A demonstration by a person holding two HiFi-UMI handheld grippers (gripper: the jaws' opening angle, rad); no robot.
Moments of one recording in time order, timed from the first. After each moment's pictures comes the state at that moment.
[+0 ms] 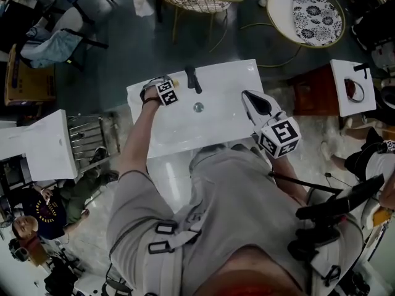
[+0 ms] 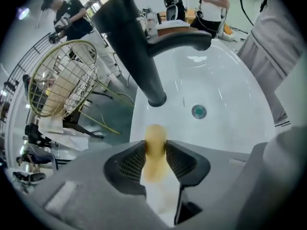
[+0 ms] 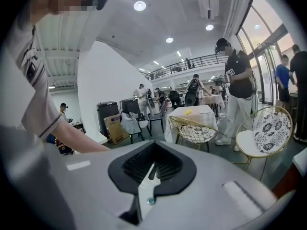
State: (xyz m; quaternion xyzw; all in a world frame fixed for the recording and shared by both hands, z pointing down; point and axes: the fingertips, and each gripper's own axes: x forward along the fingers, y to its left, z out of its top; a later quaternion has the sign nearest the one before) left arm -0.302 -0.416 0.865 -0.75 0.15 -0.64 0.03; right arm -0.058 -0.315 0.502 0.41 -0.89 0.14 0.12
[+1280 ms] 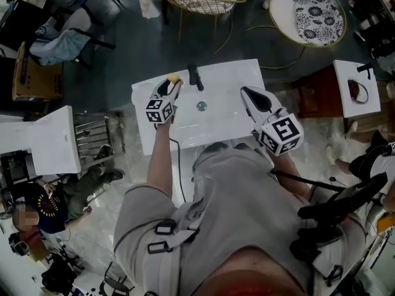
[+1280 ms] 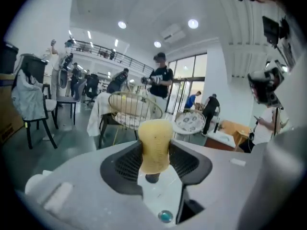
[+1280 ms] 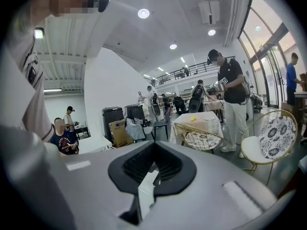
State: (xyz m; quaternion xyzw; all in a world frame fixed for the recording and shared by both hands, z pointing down) left arm -0.282 -0.399 0.696 -0.84 0.50 -0.08 -0.19; right arm -0.055 -0.307 0.480 0.38 -0.91 0.12 0.09
